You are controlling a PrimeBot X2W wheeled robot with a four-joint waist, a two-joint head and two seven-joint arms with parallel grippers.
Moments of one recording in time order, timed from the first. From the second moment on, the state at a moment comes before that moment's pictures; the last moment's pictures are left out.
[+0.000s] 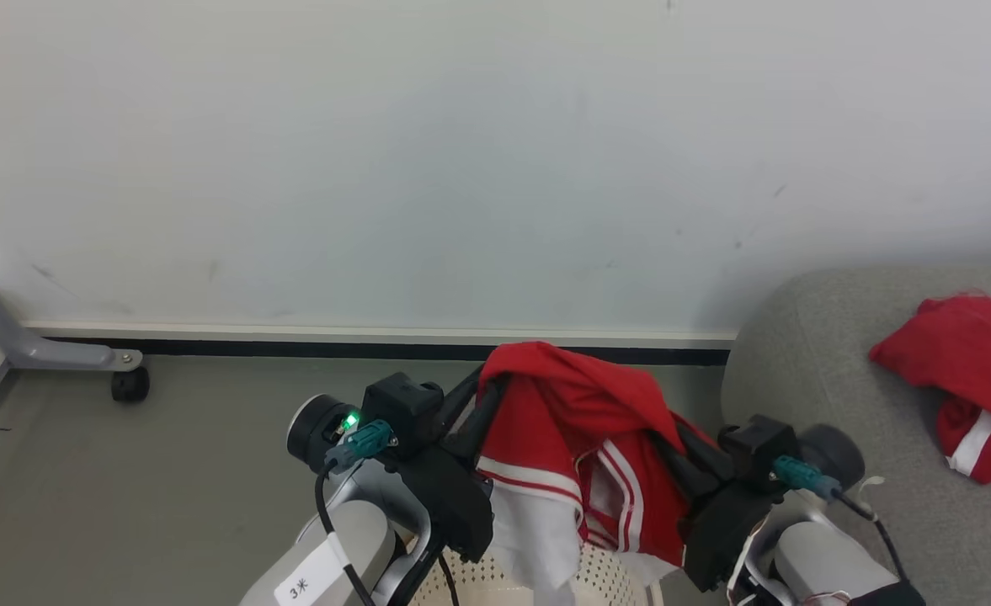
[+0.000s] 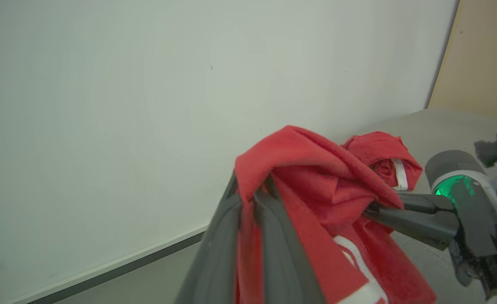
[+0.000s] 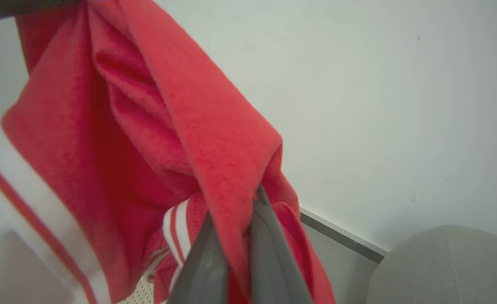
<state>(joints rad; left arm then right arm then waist) -0.53 0.12 -0.74 0.45 -0.56 -0.03 -0.16 -0.47 -0.20 0.68 0.62 0.33 0.12 -0.24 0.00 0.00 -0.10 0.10</state>
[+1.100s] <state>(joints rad) -0.36 0.09 -0.74 0.39 -0.61 0.00 -0.22 -0.37 -0.51 0.46 0.21 0.34 0.01 -0.25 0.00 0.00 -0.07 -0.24</state>
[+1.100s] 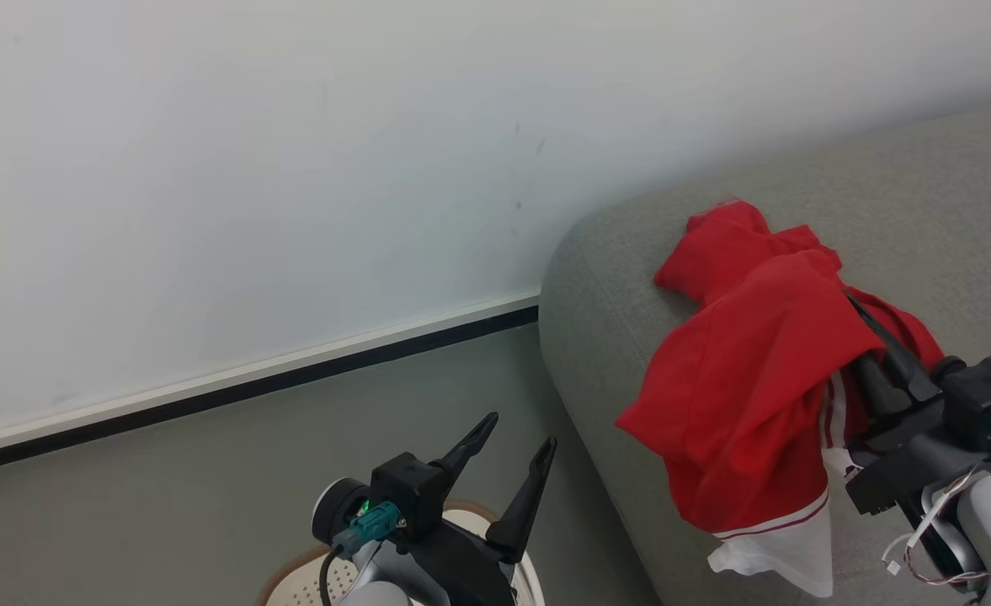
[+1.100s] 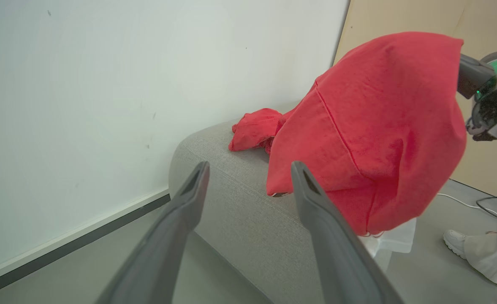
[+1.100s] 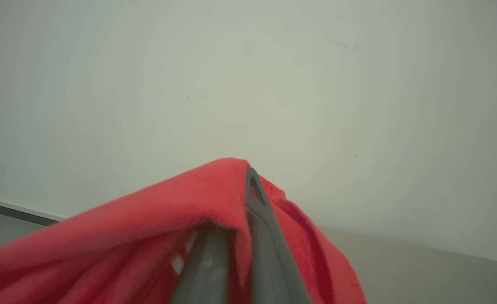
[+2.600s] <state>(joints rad) -0.53 0.18 -0.80 0.02 -0.43 0.02 -0.17 -0.98 -0.66 0.23 0.63 0.40 -0.05 -0.07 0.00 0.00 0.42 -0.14</state>
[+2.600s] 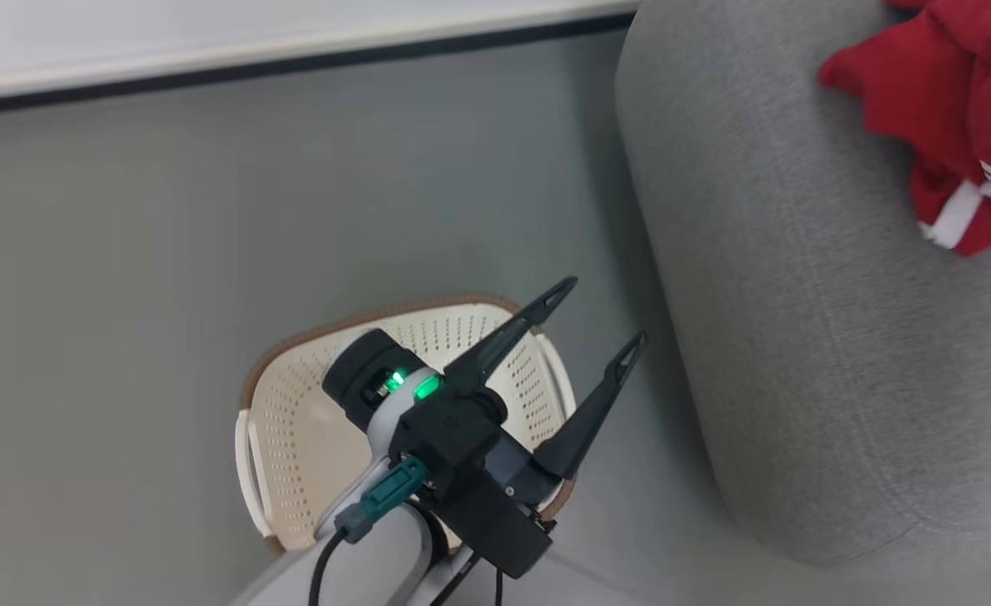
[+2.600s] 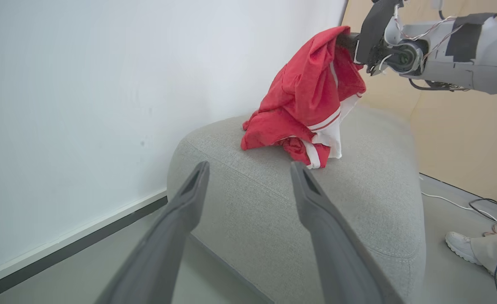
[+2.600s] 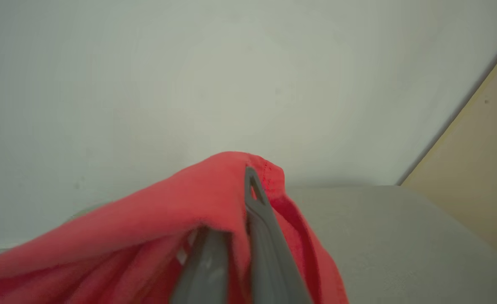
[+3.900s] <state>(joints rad) -0.55 0.28 -0.67 0.08 -0.42 0.06 -0.19 -0.98 -0.45 0.31 0.88 0.39 0.06 -0.25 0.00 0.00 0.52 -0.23</state>
